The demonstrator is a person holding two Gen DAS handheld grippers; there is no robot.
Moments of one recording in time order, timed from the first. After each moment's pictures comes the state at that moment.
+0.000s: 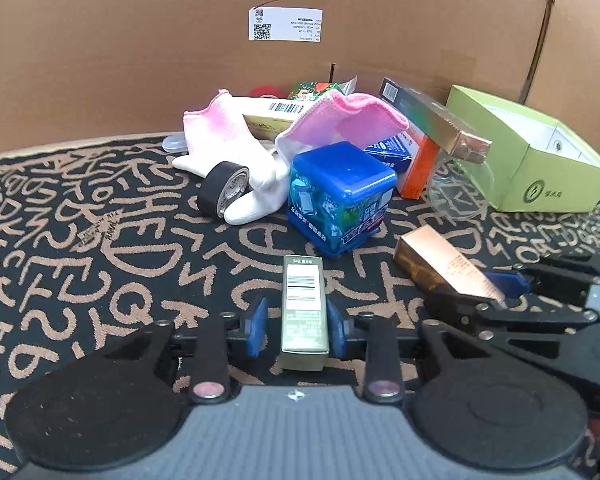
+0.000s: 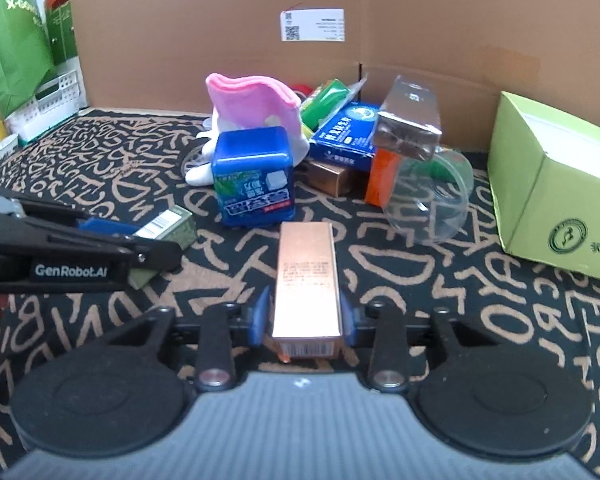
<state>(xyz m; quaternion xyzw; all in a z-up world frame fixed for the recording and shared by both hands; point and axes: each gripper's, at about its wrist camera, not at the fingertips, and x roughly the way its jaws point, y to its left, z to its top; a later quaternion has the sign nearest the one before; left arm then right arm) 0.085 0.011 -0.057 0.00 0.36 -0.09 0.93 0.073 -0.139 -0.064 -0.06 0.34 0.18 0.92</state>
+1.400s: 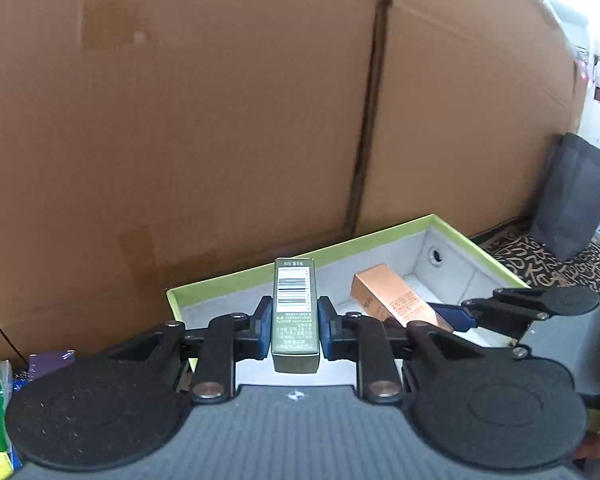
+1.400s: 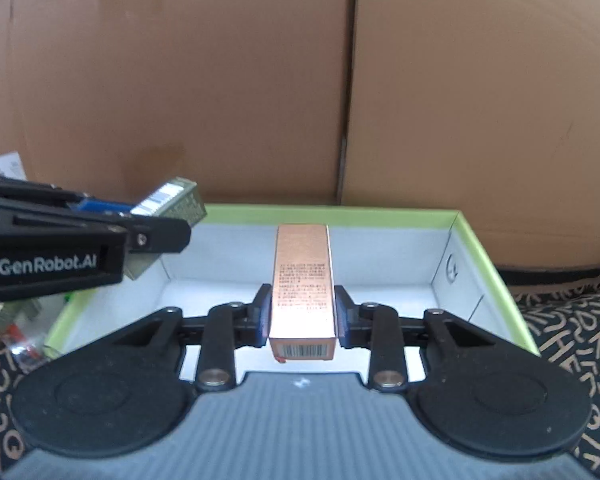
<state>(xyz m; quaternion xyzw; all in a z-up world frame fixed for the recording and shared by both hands) 0.238 -0.261 0.022 0.04 0.26 -0.27 0.93 0.236 -0.373 0.004 0.00 0.30 0.00 0.95</state>
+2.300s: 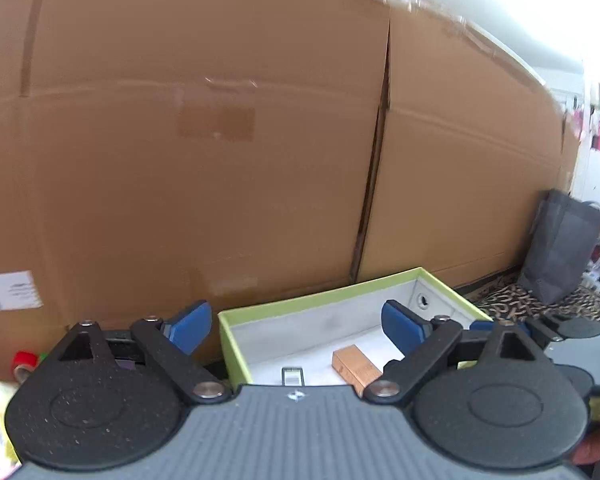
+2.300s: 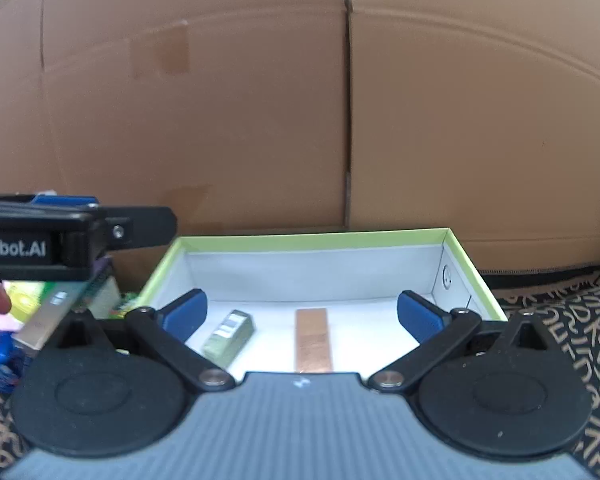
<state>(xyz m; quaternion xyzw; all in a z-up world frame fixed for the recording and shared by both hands) 0.167 -0.193 0.057 0.00 0.18 -0.25 0.95 0.281 -0.375 0.035 0.03 0.25 0.01 0.97</state>
